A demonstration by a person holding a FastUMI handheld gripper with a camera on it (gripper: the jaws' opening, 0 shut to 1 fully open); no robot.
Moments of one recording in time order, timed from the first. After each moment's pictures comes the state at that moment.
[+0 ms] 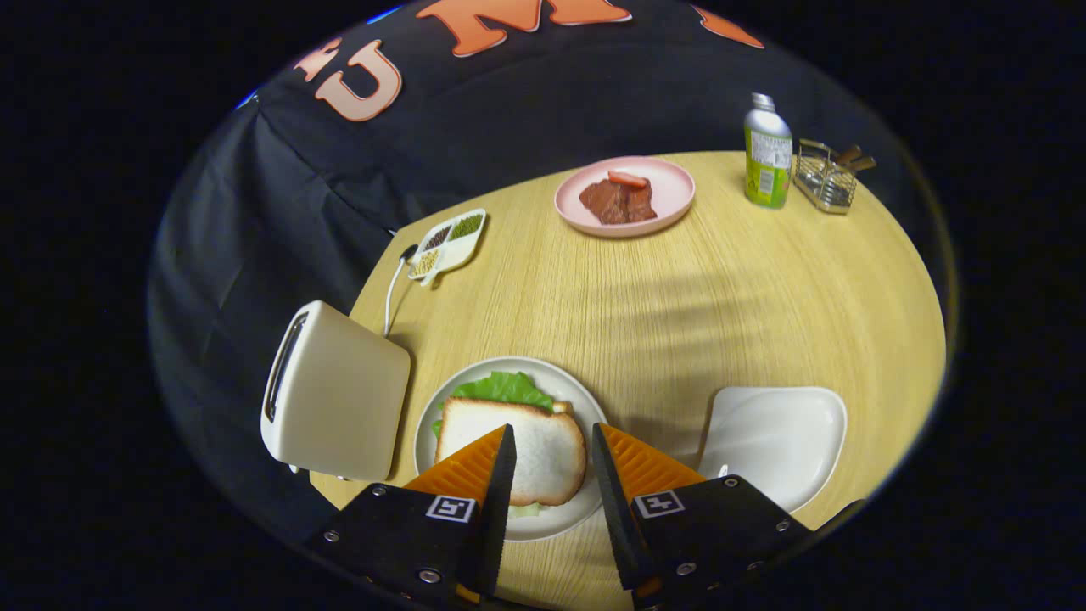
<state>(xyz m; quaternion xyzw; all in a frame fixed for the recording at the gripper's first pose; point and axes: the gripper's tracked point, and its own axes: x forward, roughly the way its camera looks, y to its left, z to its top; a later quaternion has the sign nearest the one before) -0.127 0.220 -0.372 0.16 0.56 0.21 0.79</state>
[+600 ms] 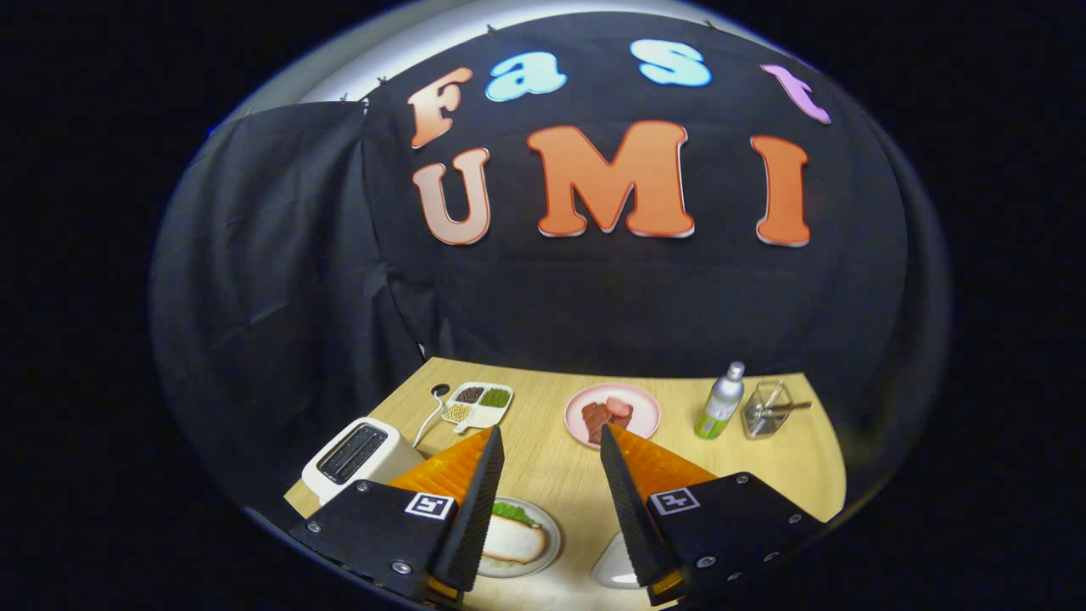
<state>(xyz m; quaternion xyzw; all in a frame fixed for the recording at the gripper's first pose) -0.016 0.156 -0.138 0.06 0.29 0.22 0.93</state>
